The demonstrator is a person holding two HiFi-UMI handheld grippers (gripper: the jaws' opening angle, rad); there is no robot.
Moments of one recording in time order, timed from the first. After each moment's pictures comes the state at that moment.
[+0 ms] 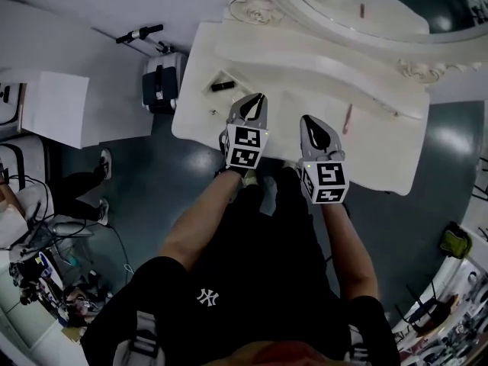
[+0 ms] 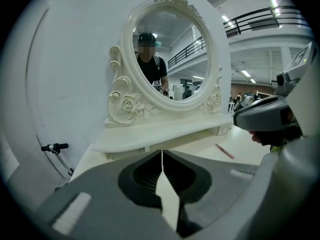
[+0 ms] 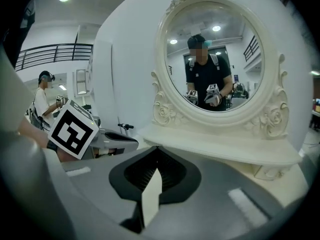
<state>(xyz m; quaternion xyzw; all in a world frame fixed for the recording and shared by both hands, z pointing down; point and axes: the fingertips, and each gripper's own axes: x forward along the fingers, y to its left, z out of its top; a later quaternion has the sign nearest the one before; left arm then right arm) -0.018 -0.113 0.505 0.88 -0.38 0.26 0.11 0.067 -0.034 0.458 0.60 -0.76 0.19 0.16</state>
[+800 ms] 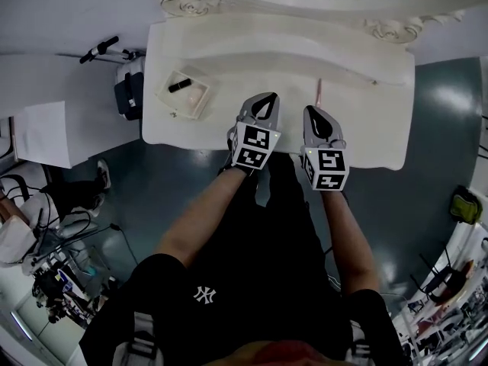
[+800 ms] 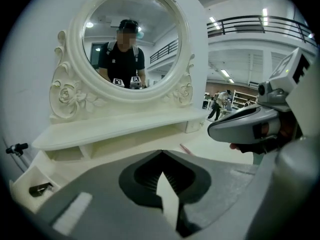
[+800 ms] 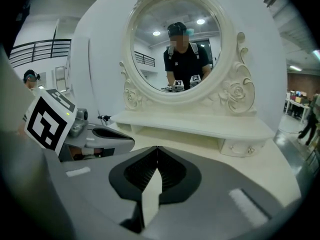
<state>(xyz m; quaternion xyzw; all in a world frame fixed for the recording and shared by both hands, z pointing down) 0.129 -0.048 0.545 0.92 -0.26 0.28 0.11 0.191 0.009 0.521 0.66 -0.69 0.25 0.17</state>
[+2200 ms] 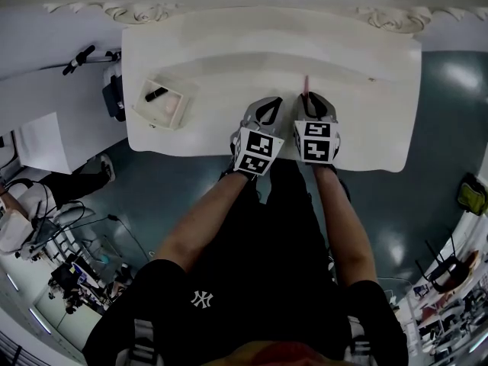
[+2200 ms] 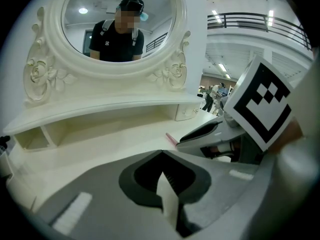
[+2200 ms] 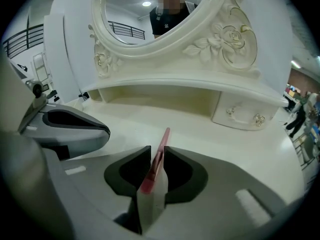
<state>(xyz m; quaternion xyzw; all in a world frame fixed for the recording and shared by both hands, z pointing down) 0.194 -0.026 0.607 0.91 -0.22 0.32 0.14 0.255 -0.011 0.644 0.64 -0.62 0.36 0.27</state>
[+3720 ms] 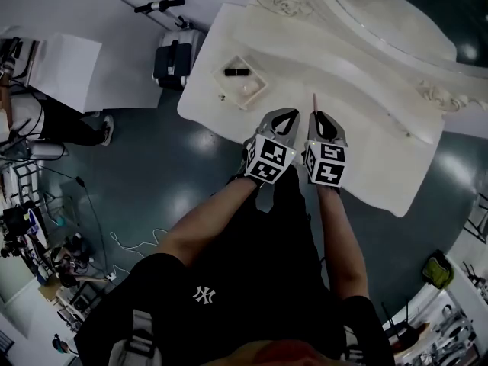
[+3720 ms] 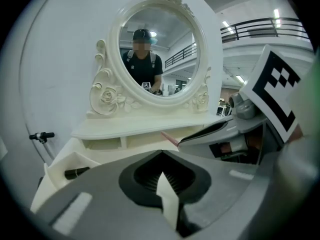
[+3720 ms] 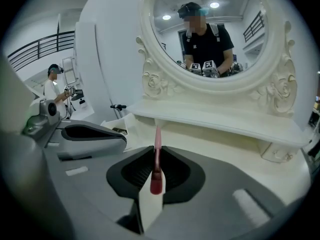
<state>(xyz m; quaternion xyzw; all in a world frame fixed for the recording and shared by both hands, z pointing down) 0.040 -0.060 0.527 0.89 -0.35 0.25 0.14 0.091 -0.055 0.547 0.58 -0.73 0.28 0.23</state>
